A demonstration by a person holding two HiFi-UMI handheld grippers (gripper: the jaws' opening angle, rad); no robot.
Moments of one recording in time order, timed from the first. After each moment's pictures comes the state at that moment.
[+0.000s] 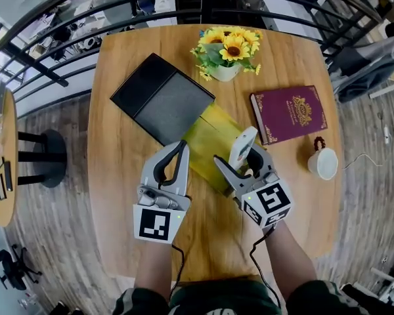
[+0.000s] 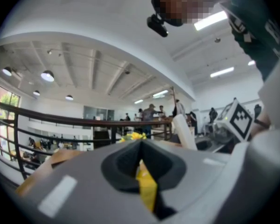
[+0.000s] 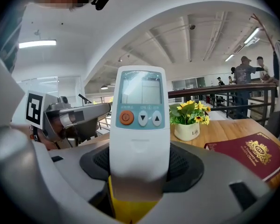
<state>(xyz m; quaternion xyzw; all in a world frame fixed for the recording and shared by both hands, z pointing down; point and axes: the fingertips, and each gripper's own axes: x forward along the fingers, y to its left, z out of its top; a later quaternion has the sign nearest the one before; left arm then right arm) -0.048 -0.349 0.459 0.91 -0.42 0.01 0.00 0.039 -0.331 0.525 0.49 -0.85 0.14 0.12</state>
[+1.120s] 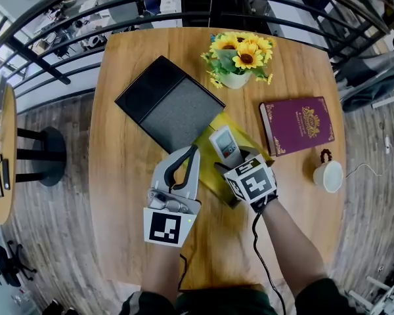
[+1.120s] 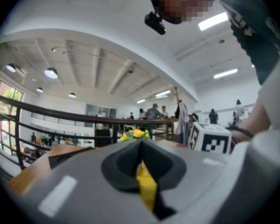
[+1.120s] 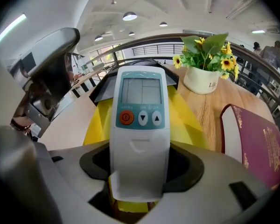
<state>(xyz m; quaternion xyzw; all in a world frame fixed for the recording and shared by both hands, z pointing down) -0.044 -0.366 0.479 0.90 -0.43 0.00 0.02 0.032 -0.347 0.651 0.39 -0.77 0.30 0.40</state>
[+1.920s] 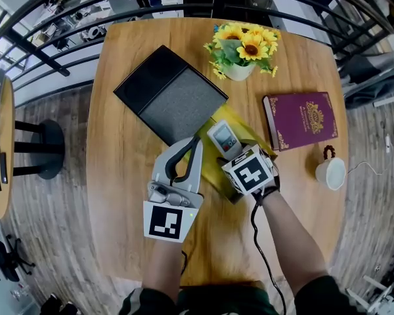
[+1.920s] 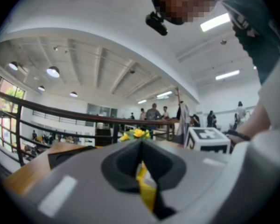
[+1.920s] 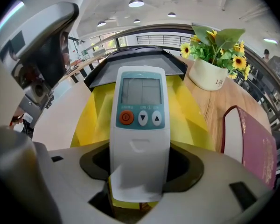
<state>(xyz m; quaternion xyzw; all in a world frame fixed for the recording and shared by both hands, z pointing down) -0.043 -0.369 0.483 0.90 -0.43 0.00 0.03 0.035 -0.344 0.671 0.37 -0.75 0.29 0.47</state>
